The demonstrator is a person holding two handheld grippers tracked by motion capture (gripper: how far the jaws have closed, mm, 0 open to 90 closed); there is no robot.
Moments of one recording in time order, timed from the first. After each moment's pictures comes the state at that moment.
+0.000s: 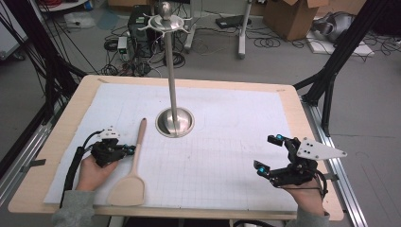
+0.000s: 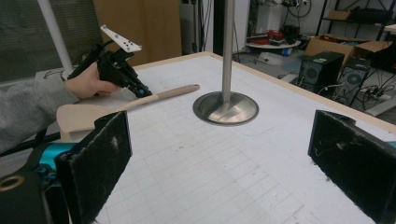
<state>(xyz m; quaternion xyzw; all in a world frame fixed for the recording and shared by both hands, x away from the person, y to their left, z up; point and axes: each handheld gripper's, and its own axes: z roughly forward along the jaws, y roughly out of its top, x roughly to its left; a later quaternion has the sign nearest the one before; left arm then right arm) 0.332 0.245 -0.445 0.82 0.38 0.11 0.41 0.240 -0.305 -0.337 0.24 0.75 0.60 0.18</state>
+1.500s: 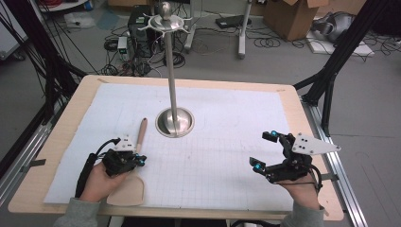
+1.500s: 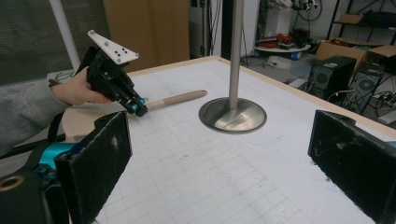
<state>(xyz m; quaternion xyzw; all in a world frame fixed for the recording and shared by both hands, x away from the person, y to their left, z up) 0.298 0.197 -0.428 0.87 0.32 0.12 0.36 0.251 -0.296 -0.335 0.23 0.75 0.60 0.16</state>
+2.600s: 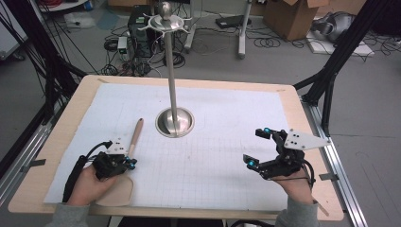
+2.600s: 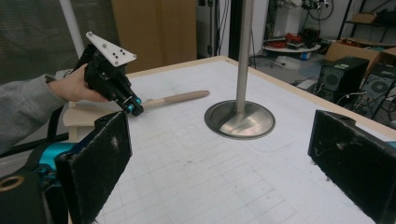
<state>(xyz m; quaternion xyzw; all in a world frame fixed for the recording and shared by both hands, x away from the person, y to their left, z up) 0.289 0.221 -0.429 0.88 0.32 0.13 0.33 0.263 -0.283 -0.335 0.22 0.75 0.60 0.15</state>
